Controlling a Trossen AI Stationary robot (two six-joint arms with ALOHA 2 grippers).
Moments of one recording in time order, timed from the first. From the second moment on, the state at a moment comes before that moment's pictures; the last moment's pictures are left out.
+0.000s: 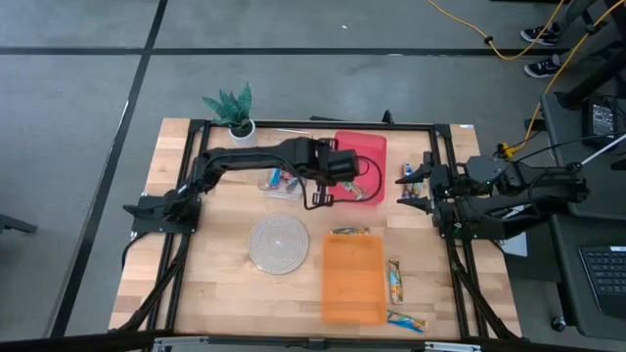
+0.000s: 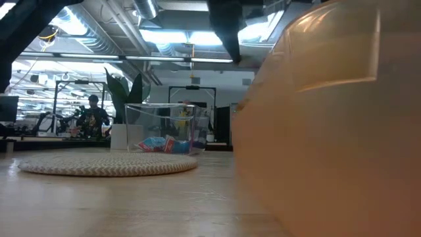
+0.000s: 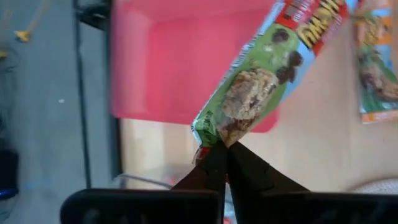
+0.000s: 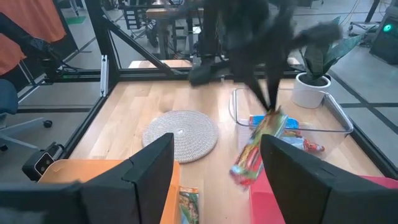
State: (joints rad) left arm 0.07 2.16 2.32 -1.31 -0.34 0.22; right arm 0.13 0.57 0.75 -0.44 0.10 0.06
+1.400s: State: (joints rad) left arm 0.48 1.86 2.17 -1.56 -0.41 -0.12; right arm 0.13 0.57 0.75 -0.51 0.11 0.00
